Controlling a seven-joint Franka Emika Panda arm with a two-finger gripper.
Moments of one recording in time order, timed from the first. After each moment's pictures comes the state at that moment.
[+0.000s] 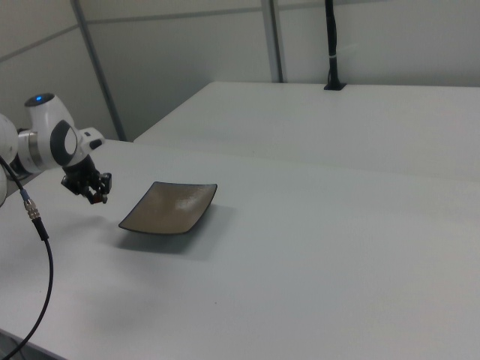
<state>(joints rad) 0.55 0.47 0.11 -1.67 -0.08 2.37 0.19</state>
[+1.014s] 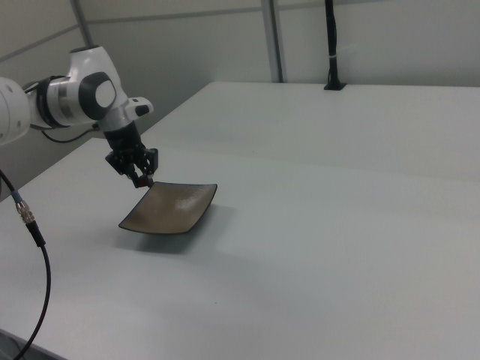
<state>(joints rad) 0.41 0.32 0.00 -1.60 -0.08 1.95 0.08</state>
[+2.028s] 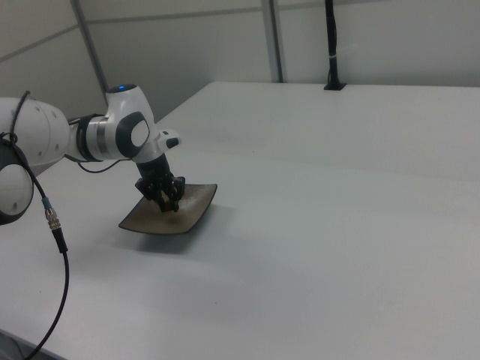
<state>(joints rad) 0.39 0.49 -0.04 -1.61 -0.04 2.16 0.01</state>
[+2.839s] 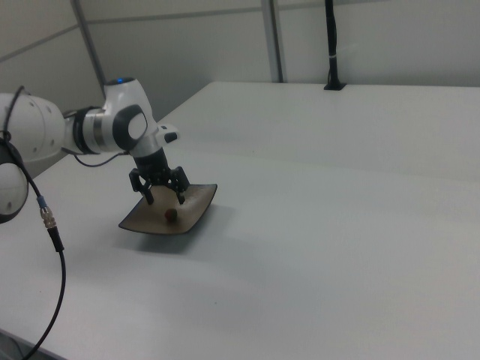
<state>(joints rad) 0.39 0.45 -0.04 -1.61 -0.04 2.09 0.01</state>
